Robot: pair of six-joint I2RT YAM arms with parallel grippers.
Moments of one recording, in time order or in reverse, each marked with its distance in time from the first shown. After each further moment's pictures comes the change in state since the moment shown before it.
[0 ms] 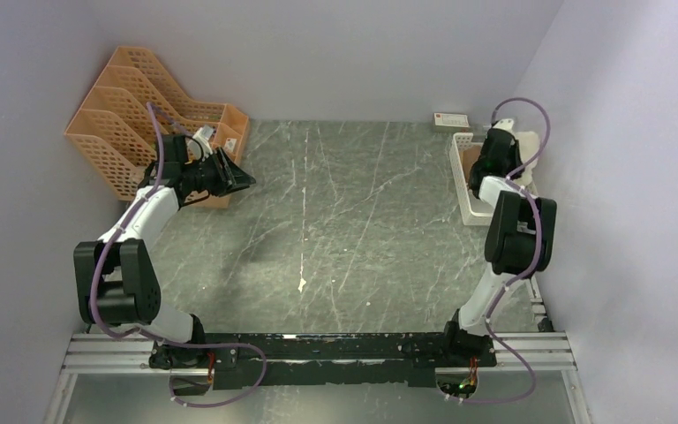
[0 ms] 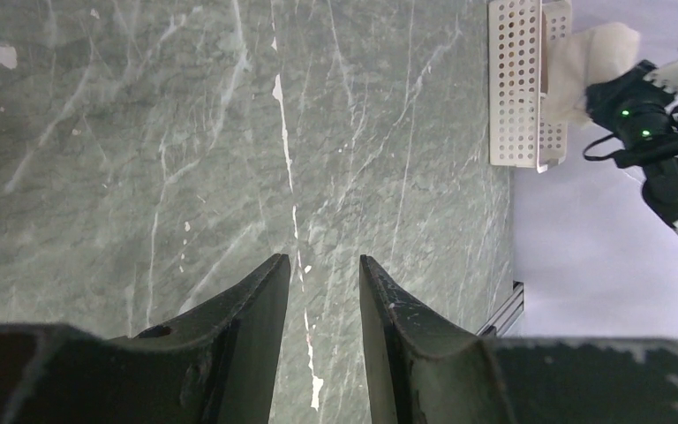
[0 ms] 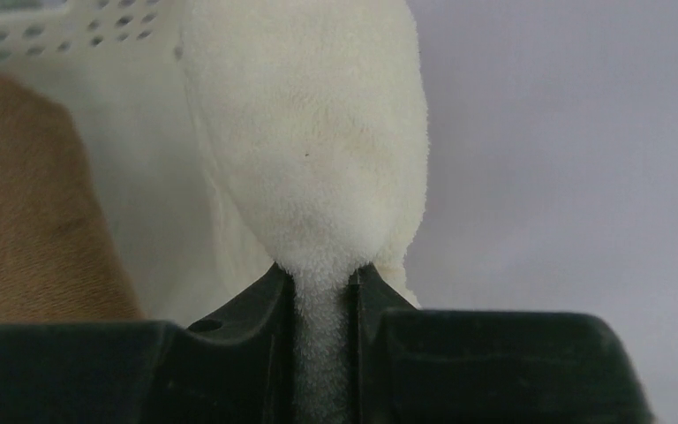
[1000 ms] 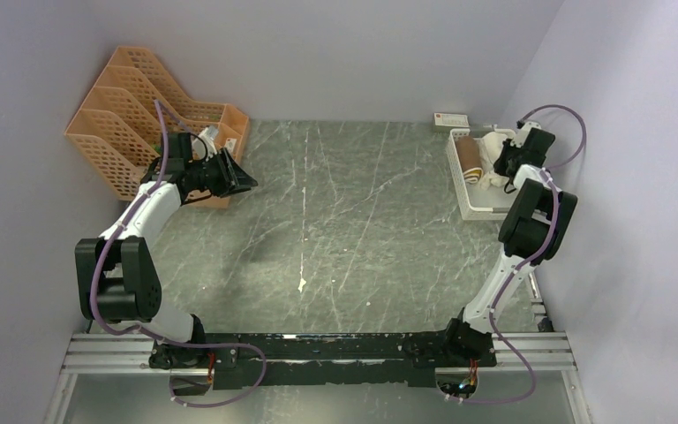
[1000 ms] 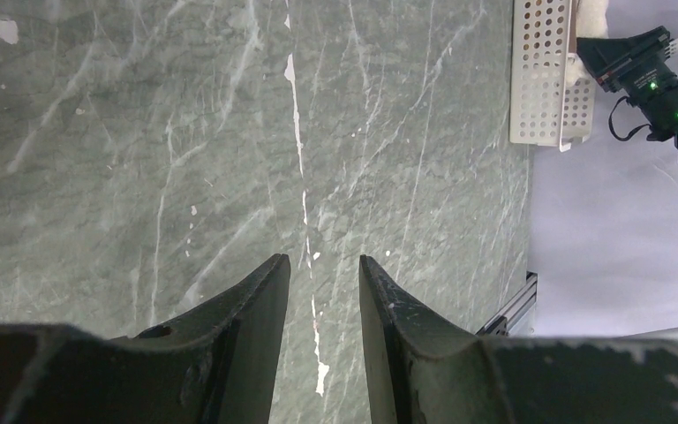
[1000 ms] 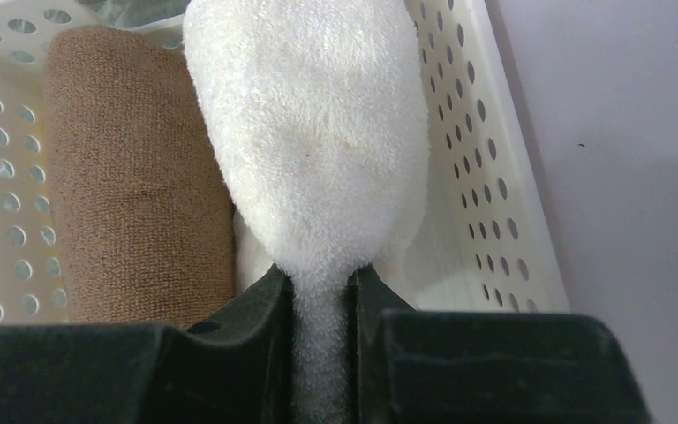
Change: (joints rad) left arm -0.030 0.026 0.047 -0.098 -0.039 0.034; right arm -0.234 0.266 0.317 -0.344 -0.909 0.356
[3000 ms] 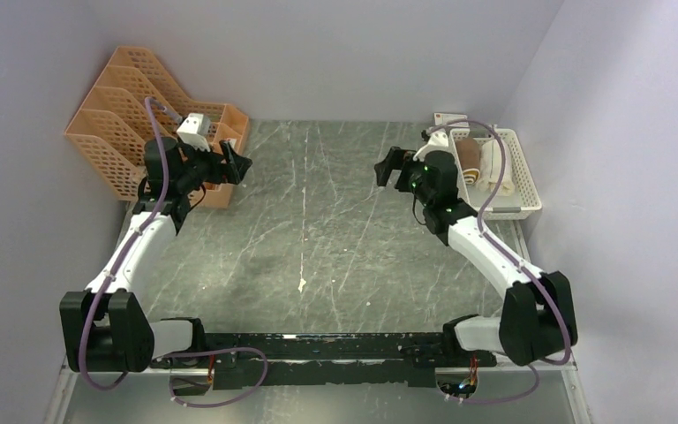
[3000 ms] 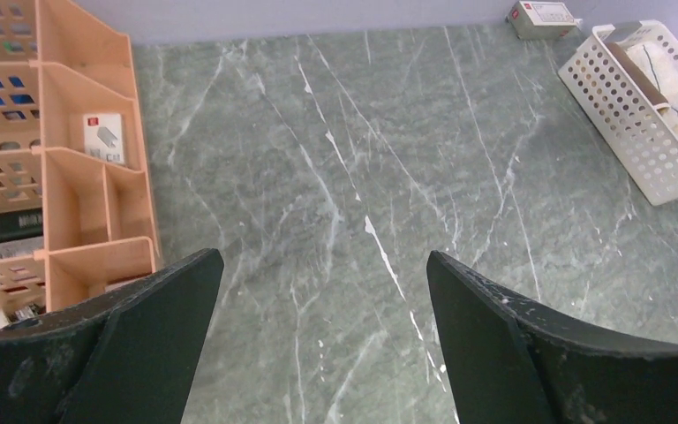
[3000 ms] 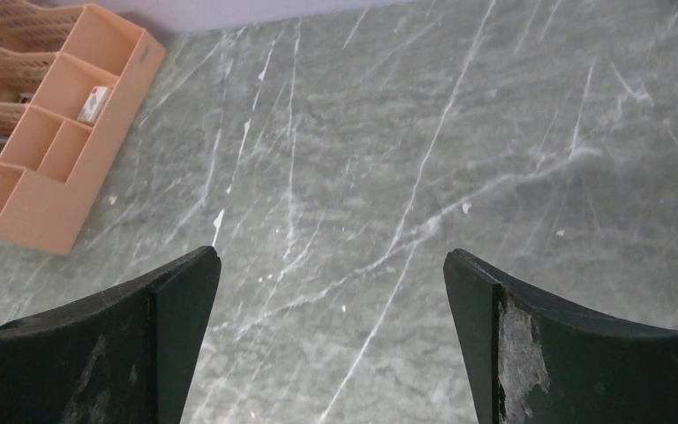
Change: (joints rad) left arm -0.034 -0.276 -0.176 0.377 -0.219 0.307; right arm 0.760 -0.830 -0.671 0.177 0.233 0.455
